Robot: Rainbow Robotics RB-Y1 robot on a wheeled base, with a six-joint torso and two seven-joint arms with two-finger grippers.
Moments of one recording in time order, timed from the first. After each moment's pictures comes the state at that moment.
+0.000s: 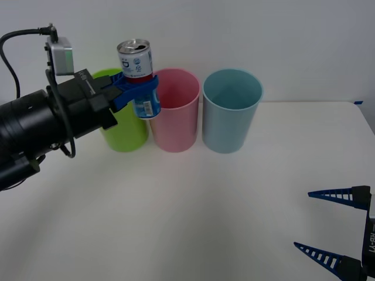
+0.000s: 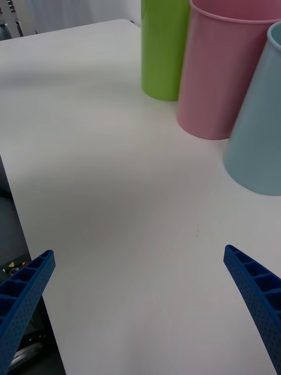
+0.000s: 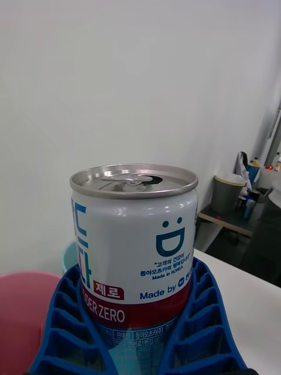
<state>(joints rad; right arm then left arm) 0.41 -0.46 -0.49 -2.20 1.51 -1.42 -0.30 -0.27 0.90 -0.25 -2.01 -0.91 -0.43 0.46</state>
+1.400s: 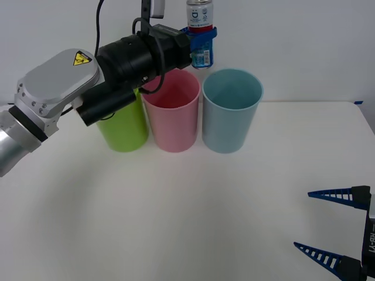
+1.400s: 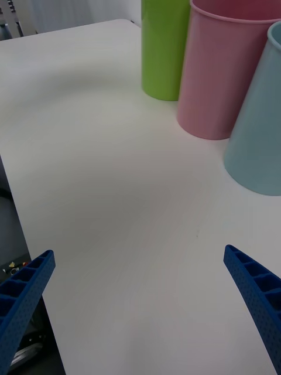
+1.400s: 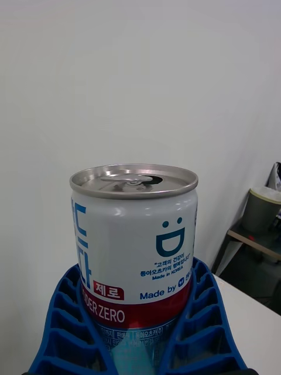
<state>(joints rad) 0.41 -0.46 -0.49 -2.20 1.51 -1.42 -0.30 -0.91 0.66 -0.66 -1.42 -0.93 -0.23 0.56</state>
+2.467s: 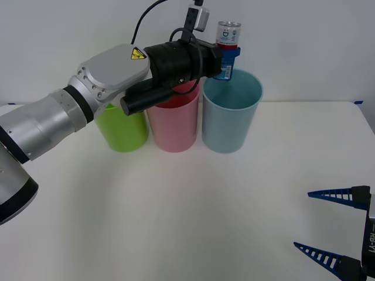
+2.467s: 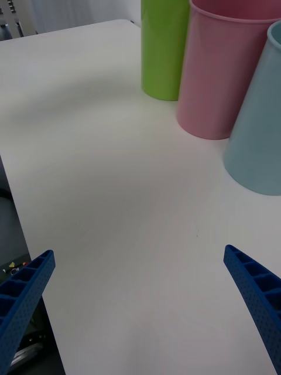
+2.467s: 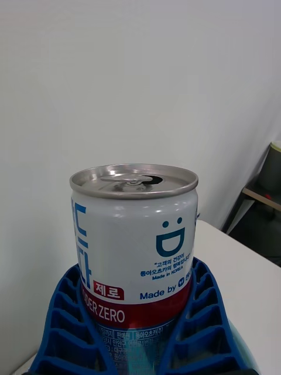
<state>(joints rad) 0.41 -0.46 -0.49 -2.20 1.51 -1.42 -0.30 -1.16 0.49 -0.88 -1.05 -0.96 -0.23 0.62</state>
